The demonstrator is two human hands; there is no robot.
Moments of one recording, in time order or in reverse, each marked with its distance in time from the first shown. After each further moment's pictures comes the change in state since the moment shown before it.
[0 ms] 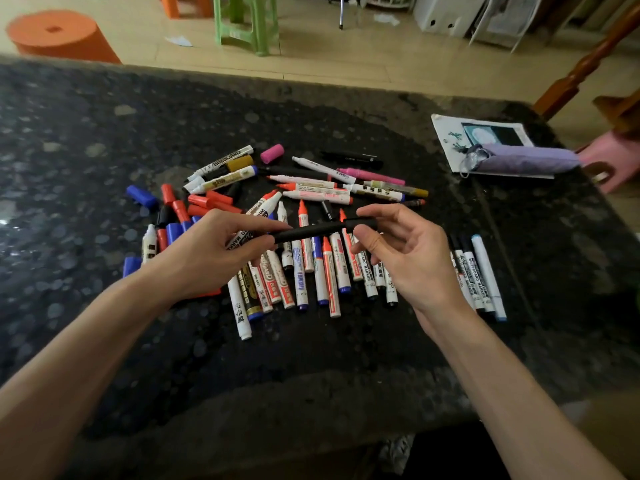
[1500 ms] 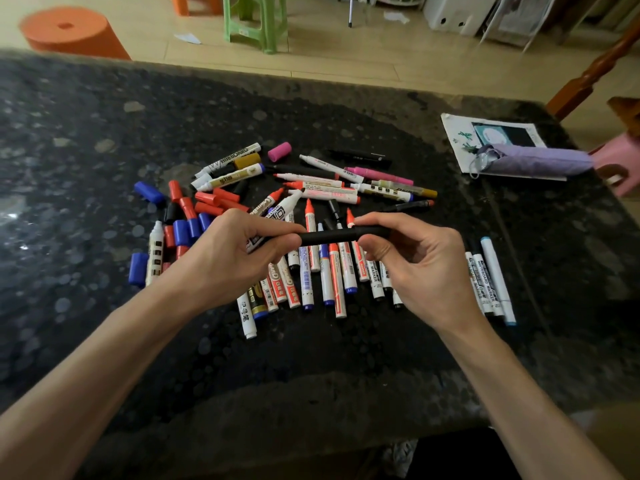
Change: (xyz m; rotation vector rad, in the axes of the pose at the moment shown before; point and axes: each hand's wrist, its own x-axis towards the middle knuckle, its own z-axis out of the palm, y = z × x) left_hand -0.006 0.019 0.015 -0.166 0.067 0.004; right_hand -0.004 0.005 -0.006 -0.202 -0.063 -0.280
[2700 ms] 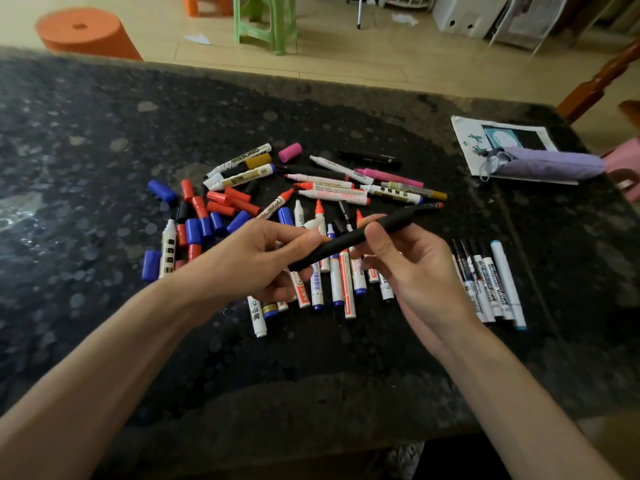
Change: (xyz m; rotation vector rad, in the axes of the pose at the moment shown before) left_hand -0.001 0.016 0.000 -0.372 -0.240 -0.302; right_hand -0.004 -0.019 0.023 0.504 0.053 0.433
